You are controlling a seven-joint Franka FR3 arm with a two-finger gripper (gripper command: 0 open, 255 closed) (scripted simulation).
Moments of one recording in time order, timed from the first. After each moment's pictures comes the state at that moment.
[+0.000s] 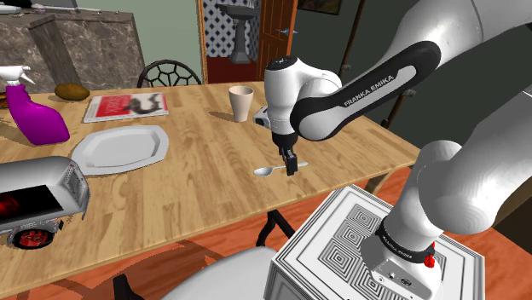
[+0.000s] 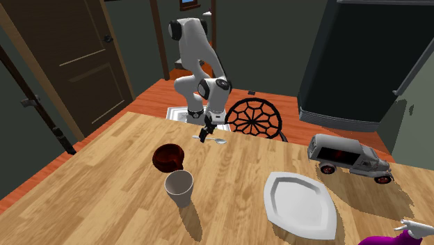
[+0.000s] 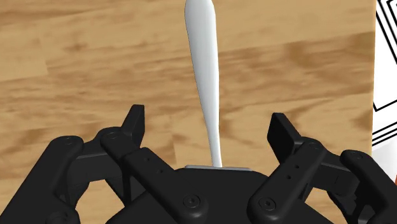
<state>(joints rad) 0.23 -0.30 0.04 -2.65 -0.28 2.23 -0.49</state>
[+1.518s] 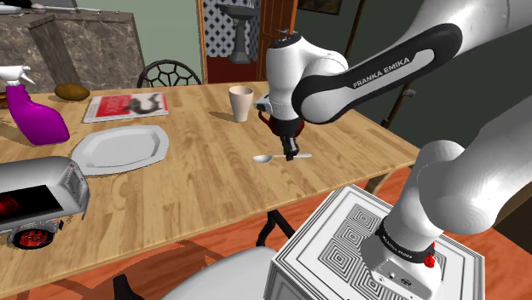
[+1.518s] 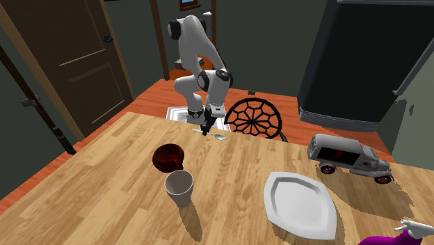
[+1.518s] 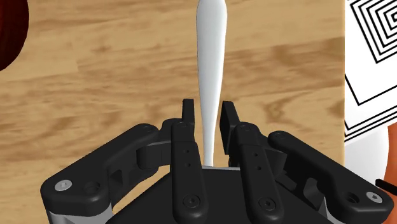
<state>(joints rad) 0.24 -0.38 0.04 -2.60 -0.26 2.10 -0.53</state>
